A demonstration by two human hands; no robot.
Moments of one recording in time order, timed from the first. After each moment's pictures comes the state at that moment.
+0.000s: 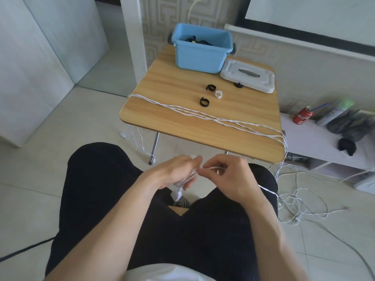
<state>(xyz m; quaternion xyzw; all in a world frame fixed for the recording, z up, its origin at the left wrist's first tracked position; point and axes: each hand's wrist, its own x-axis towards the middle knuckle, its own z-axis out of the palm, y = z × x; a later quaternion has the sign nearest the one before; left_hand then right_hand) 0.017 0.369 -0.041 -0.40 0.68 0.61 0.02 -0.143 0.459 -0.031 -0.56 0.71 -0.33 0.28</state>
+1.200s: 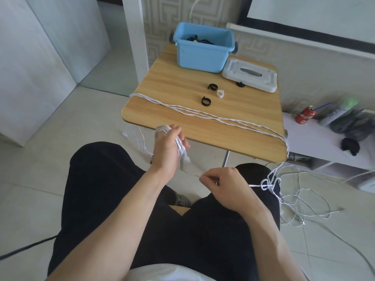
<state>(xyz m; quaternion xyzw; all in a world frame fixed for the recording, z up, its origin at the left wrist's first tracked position) 0.008 0.356 -0.048 -0.41 0.36 0.69 -0.49 -0.140 0.467 -0.054 -0.61 0.70 -0.20 0.30</state>
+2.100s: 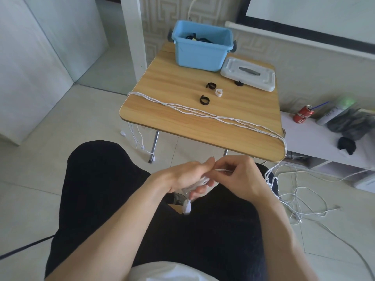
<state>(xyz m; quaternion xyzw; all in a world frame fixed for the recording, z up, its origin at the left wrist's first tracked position) 0.003 0.384 -0.040 -0.31 0.64 0.70 0.08 -0.160 0.466 -0.025 -0.57 0.69 -0.30 0.33</state>
